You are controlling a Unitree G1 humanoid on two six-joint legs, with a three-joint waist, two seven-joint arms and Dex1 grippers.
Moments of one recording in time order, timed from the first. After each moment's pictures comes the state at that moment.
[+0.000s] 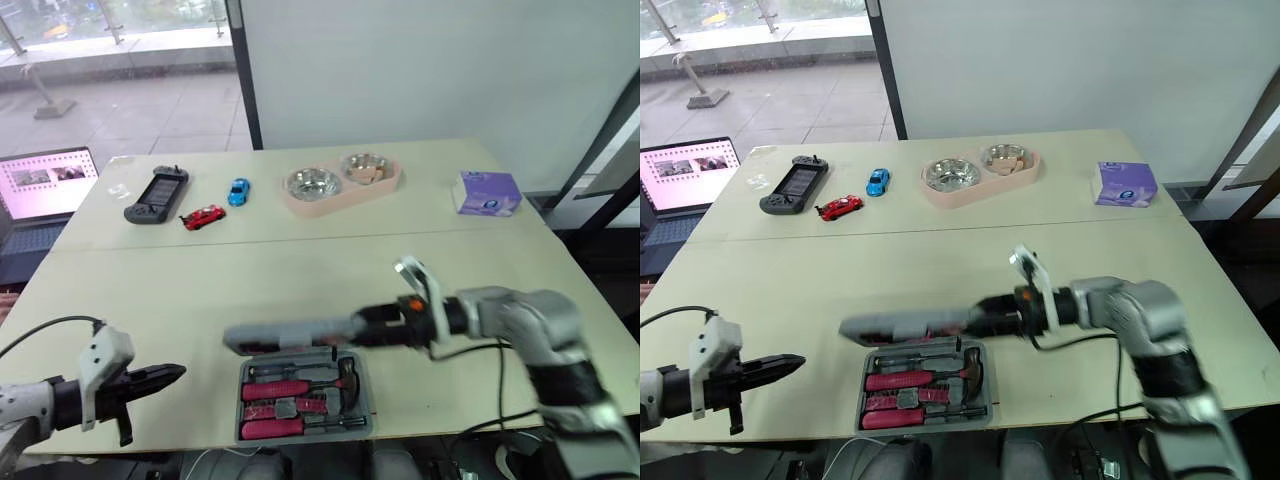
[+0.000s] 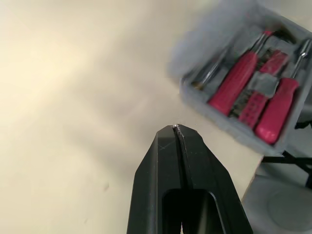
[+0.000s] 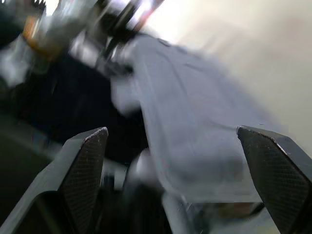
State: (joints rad) left arm 0.43 0.87 0.41 -0.23 -0.53 0.28 -1.12; right arm -0.39 -0.74 0.03 -0.43 0.80 1.26 1.17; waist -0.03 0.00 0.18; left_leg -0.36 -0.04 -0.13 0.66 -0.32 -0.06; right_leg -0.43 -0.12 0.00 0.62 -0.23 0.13
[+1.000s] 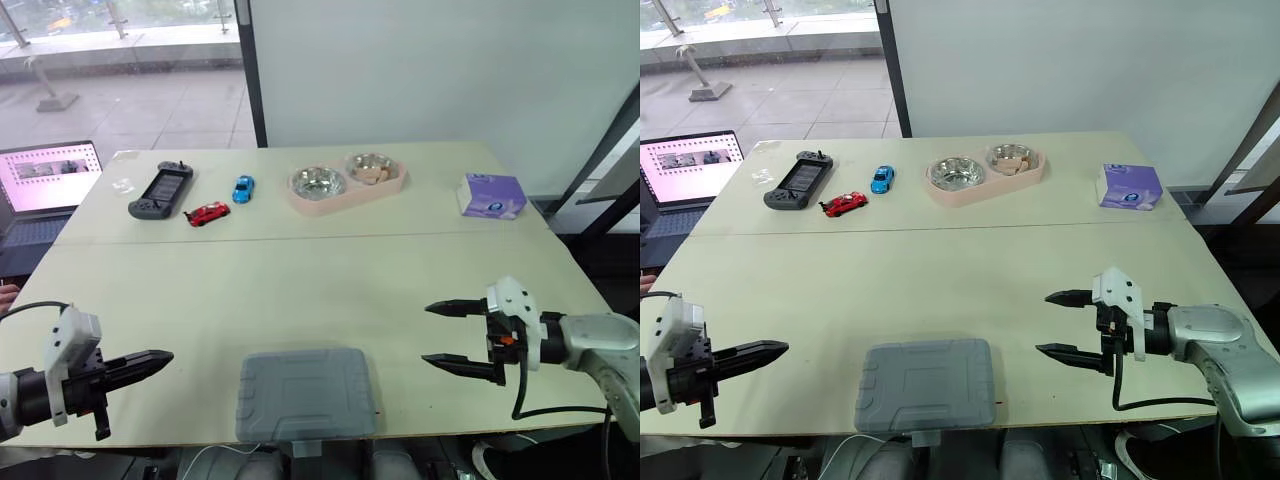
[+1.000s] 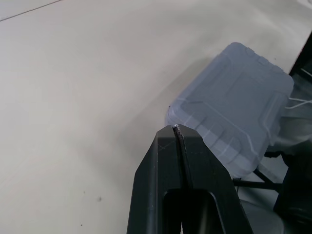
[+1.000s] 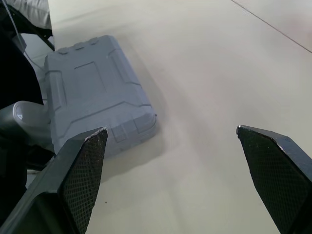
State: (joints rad) left arm 0.42 0.88 0.59 -0.37 -0.69 0.49 -1.17; right arm -0.01 -0.88 -0.18 -0.30 0.51 0.40 1.22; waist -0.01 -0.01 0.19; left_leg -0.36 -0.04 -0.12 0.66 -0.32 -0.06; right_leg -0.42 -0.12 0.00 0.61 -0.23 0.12
